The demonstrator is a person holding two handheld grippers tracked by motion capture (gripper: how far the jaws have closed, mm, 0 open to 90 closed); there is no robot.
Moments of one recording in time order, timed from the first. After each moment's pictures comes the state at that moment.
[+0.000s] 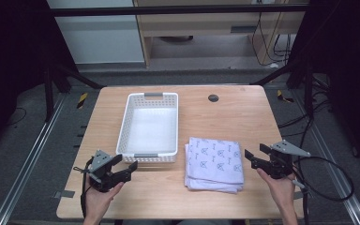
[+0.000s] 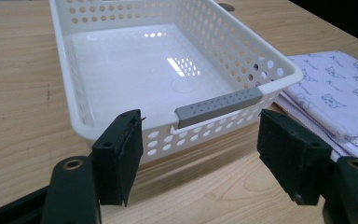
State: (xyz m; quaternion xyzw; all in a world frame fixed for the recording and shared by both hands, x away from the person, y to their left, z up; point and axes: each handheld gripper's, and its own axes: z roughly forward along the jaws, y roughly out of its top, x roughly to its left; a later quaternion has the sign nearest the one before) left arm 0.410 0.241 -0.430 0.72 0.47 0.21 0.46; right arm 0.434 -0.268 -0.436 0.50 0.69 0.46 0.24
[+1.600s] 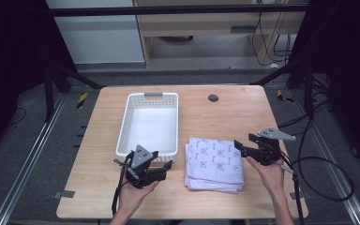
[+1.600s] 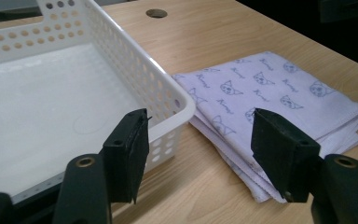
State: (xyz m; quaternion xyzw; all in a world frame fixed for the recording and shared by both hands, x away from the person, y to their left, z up) left arm 0.418 0.140 -0.420 0.77 0.39 0.19 0.47; right arm 0.470 -0.244 -0.424 0.48 0.71 0.46 0.23
